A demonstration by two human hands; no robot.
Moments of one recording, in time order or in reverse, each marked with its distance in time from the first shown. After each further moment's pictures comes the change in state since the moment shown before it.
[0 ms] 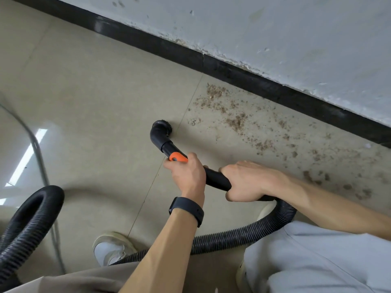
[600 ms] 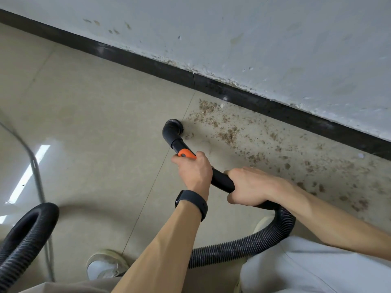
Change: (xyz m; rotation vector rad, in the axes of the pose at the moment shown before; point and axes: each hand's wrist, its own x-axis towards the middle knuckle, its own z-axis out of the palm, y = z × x) left_hand -0.003 0.019 0.045 0.085 -0.085 0.079; right_hand -0.008 0.031 -0.009 0.164 0.068 0.068
